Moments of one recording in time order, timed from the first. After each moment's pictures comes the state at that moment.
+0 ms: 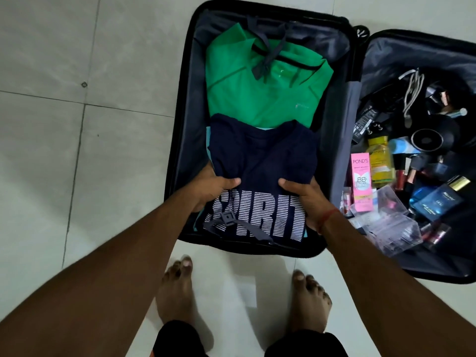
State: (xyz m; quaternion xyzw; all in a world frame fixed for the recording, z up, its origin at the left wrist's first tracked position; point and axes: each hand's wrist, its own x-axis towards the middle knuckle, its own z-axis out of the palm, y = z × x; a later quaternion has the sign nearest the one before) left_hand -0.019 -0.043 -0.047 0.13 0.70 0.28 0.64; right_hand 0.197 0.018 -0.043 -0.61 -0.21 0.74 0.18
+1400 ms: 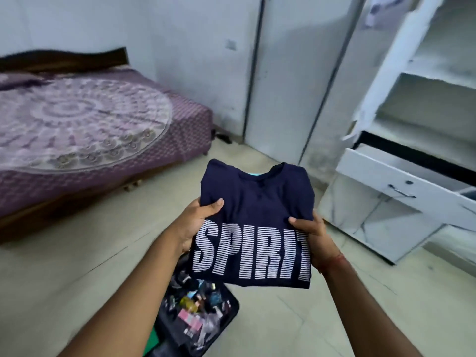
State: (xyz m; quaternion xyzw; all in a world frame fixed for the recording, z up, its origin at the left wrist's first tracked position) left_hand 0.325 -0.009 0.908 0.46 0.30 0.25 0.79; right_hand 0.532 -0.166 0.902 -0.51 -0.24 0.45 0.69
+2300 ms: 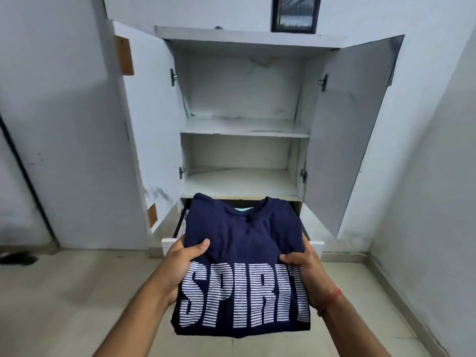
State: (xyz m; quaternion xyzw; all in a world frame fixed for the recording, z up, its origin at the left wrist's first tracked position) left_hand 0.986 -0.050 0.976 0.52 0.12 0.05 0.84; right_hand 1.069 -0.290 0.951 -0.56 -0.12 0.15 0.80
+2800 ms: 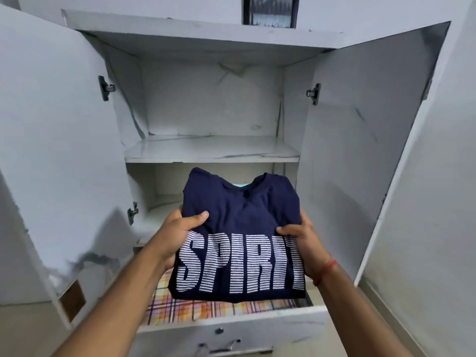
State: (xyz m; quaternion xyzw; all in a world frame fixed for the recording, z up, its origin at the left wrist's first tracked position) left_hand 1.288 -0.024 1.039 0.59 0.03 0.06 0.80; right_hand 1.353 -0.267 1.008 -0.57 -0.11 0.05 0.81
